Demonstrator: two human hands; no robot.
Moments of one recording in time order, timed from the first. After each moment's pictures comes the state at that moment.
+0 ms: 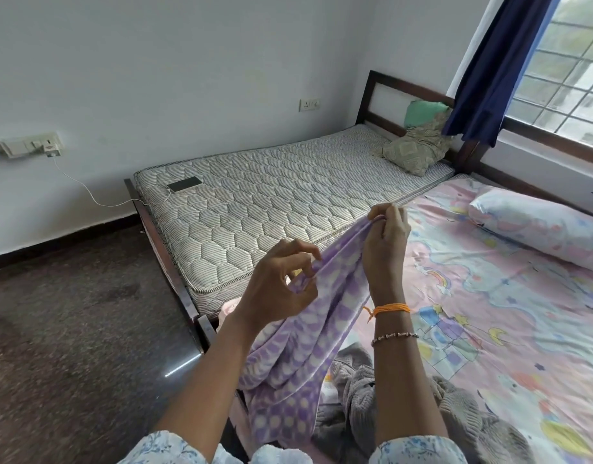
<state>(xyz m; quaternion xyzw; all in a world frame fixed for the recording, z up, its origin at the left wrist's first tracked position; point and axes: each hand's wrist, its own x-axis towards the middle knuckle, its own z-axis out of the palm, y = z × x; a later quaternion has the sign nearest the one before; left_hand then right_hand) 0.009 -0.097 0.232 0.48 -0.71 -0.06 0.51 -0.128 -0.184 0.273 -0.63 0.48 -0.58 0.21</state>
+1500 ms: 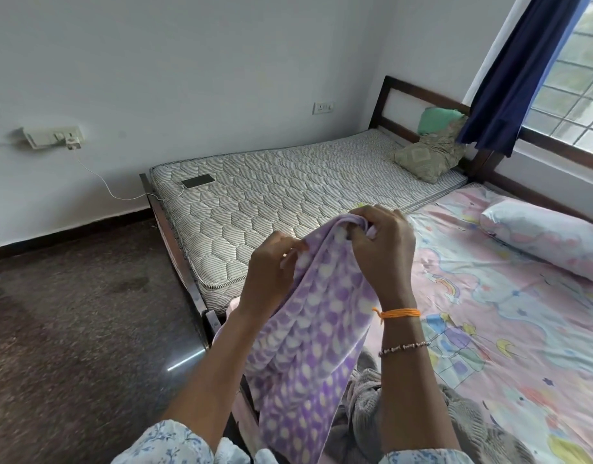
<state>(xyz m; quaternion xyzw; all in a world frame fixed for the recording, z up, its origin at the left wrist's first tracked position) 0.029 -0.099 0.216 0.61 -0.58 -0.05 0.54 -0.118 -0.156 0.295 -0.76 0.47 -0.44 0.09</state>
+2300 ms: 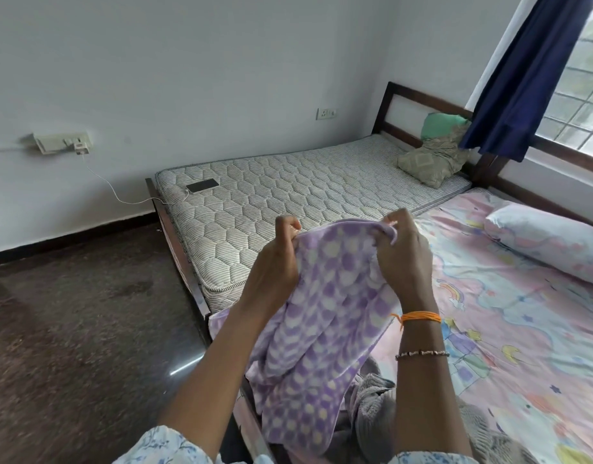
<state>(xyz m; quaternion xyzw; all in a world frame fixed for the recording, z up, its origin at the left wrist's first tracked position) 0.019 -0.083 0.255 0.61 -0.61 -0.08 0.50 -0.141 -0.163 0.295 -0.72 0.55 -0.39 0.19</state>
